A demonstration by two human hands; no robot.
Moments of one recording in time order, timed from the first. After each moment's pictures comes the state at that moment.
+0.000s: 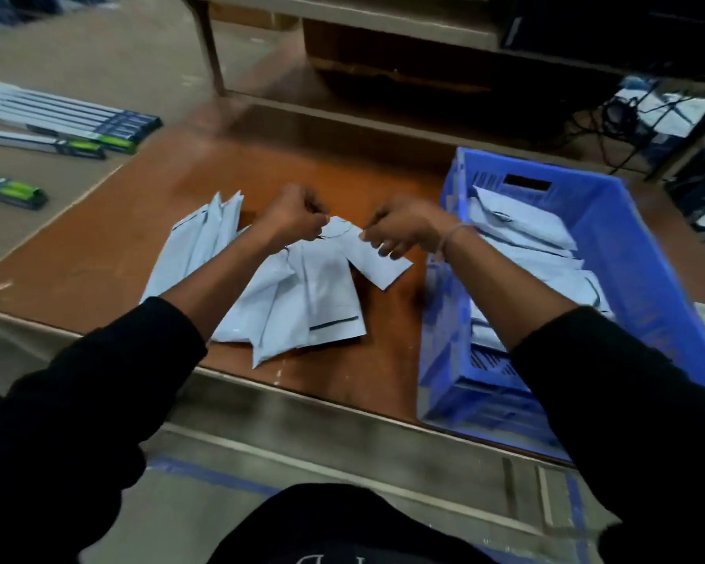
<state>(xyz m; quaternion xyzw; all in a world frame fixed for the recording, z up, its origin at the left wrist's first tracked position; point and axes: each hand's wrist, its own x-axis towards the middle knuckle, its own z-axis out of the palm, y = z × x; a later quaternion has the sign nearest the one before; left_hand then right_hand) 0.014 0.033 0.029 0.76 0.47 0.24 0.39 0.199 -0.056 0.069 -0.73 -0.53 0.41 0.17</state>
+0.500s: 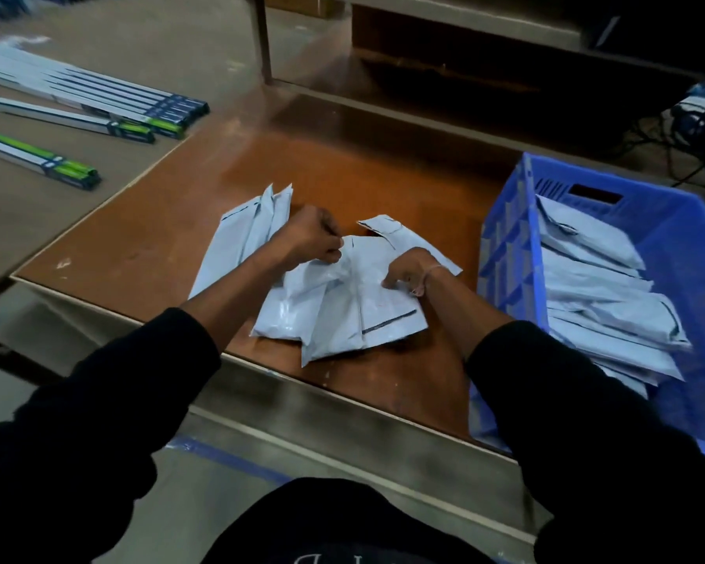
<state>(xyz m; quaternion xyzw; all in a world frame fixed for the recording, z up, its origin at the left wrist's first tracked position) -0.055 0.045 0.001 0.69 0.50 0.20 0.47 0.129 -0.020 -0.006 -0.80 -0.48 0.35 0.05</state>
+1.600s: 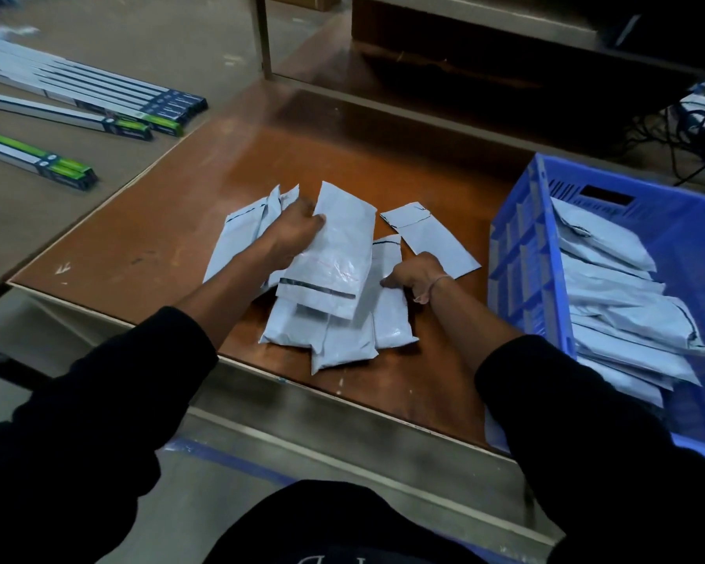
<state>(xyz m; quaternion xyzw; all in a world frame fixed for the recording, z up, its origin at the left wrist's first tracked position) -0.078 0.072 -0.006 0.64 0.51 0.27 0.51 0.120 -0.014 -0.027 -0.82 -0.37 0.39 0.19</state>
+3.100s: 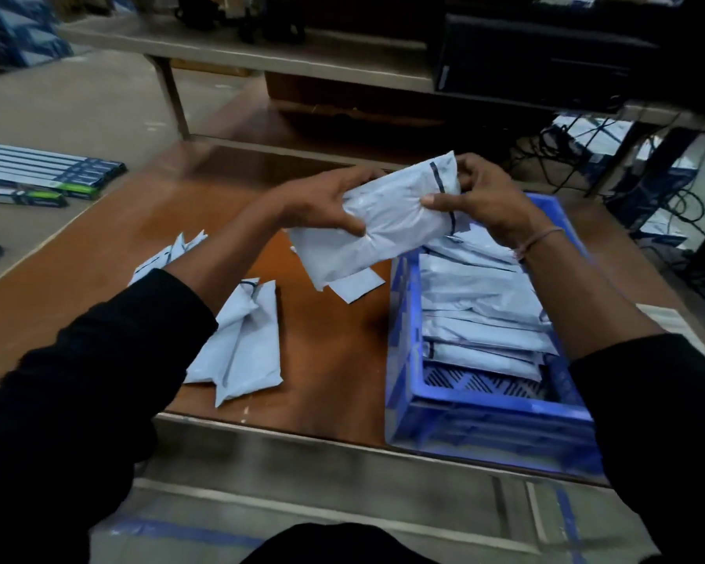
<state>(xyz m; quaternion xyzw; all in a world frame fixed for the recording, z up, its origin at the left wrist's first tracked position) 0.090 0.018 0.127 0.93 0.19 0.11 0.30 0.334 -0.118 0.127 -0.66 -0.51 0.26 0.49</state>
